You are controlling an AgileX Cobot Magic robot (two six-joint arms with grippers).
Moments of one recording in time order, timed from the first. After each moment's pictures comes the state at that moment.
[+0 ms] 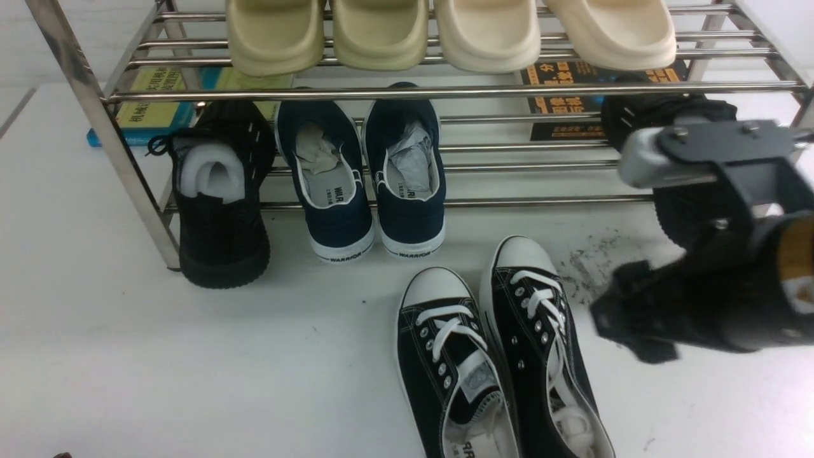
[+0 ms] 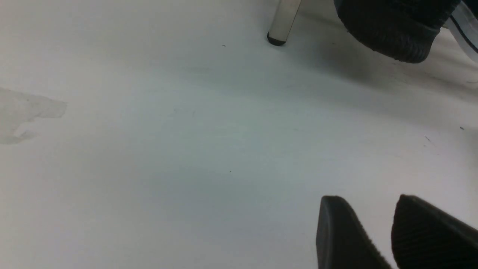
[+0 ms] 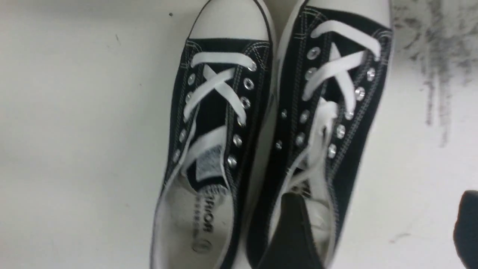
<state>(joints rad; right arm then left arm) 0.81 1.12 -0.99 -0.19 0.91 0.63 -0.10 -0.01 0.01 0.12 0.44 -0.41</state>
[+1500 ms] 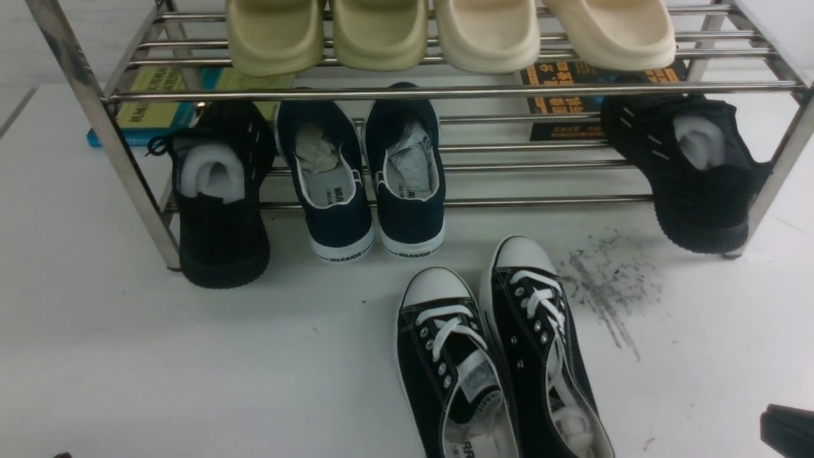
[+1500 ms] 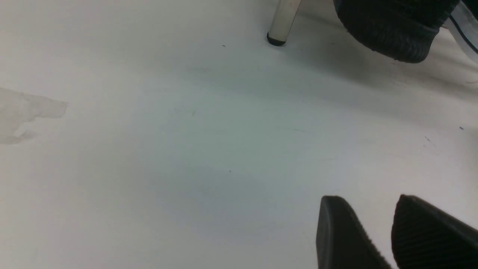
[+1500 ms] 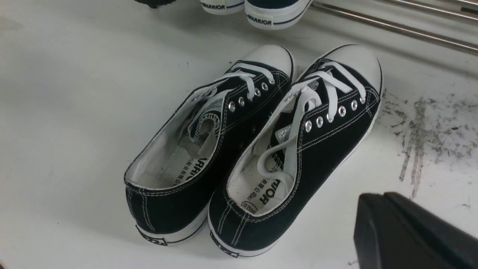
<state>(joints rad) 0.81 0.35 -0.30 -0.24 0.43 0.41 -0.10 -0.01 0.01 0.12 0.44 -0.41</state>
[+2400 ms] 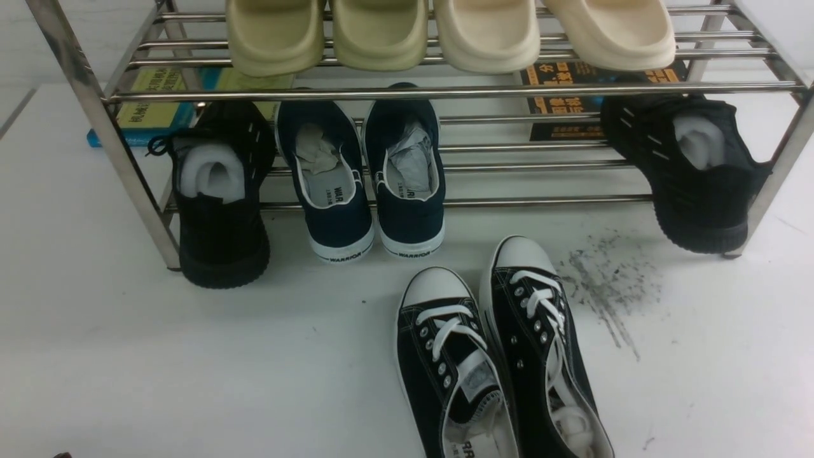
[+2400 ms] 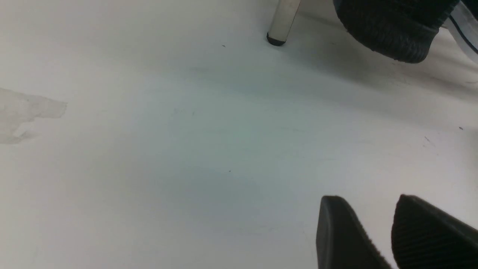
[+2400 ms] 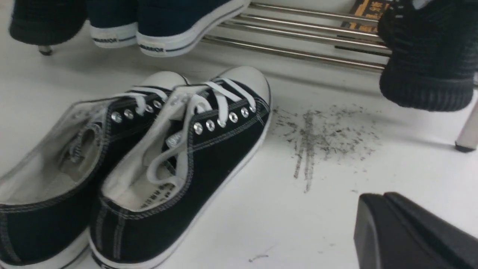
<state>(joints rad) 0.35 -0.01 -0.06 0.09 0.38 -0.05 -0.10 -0.01 0.01 0.12 0.44 -0.41</state>
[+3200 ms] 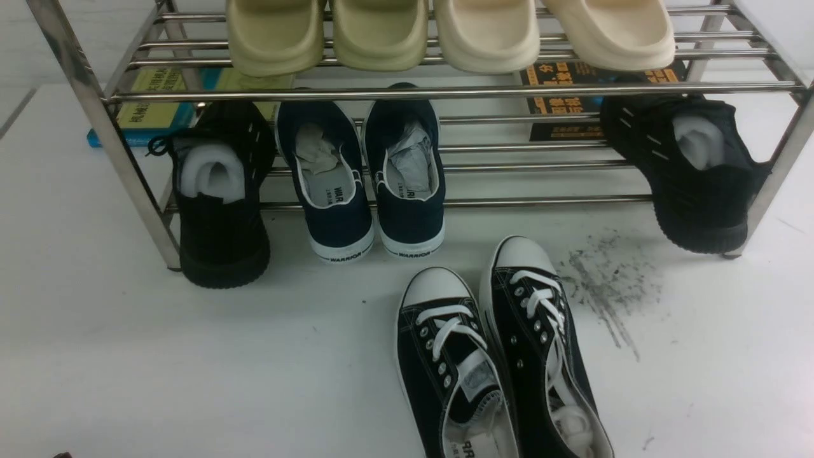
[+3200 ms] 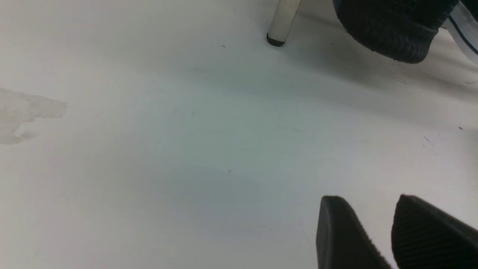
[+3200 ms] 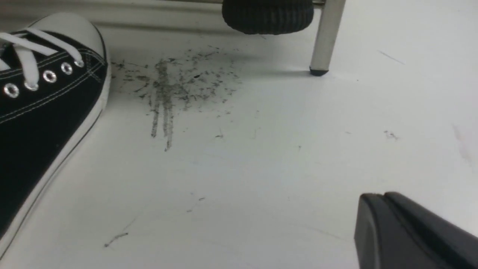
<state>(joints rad) -0.01 -0.01 0.01 0.07 0.39 -0.06 -0.10 -0.01 0.01 0.12 0.44 -0.41</state>
